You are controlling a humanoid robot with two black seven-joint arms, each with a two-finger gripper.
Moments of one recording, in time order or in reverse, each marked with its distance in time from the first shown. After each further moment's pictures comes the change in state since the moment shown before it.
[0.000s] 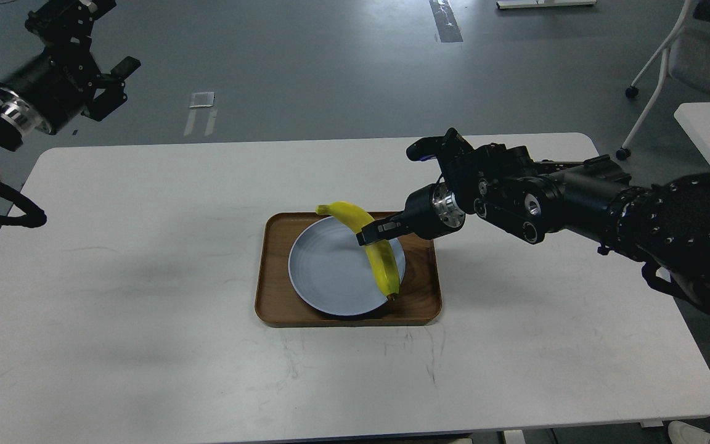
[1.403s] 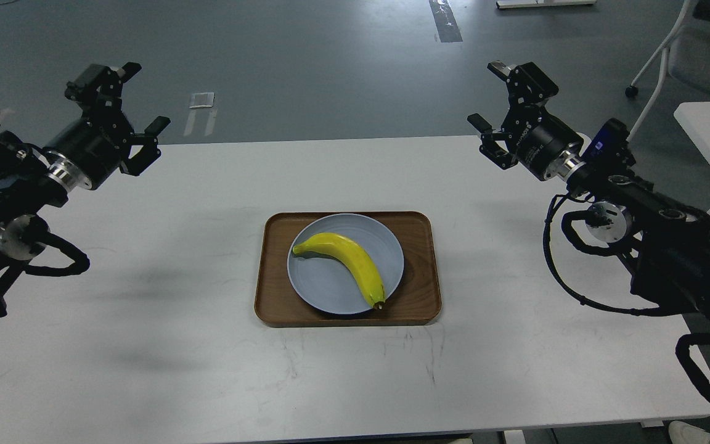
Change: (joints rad) left arm 0.167 -0.104 -0.012 0.014 -0.157 0.000 0.000; right arm -0.429 -0.278 1.022 -0.003 0.583 0.000 0.000
